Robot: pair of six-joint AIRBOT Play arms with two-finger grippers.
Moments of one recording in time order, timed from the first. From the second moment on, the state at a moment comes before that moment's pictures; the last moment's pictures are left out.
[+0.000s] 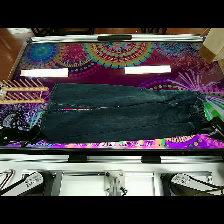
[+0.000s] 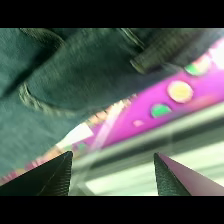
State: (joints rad) left arm 0.64 -1.18 0.59 1.07 -1.13 -1.23; right arm -0.86 -1.38 1.12 -1.27 1.48 1.29
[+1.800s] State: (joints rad) left arm 0.61 -1.17 1.11 0.90 -1.37 -1.15; right arm -0.76 -1.22 1.25 -1.58 1.40 1.43
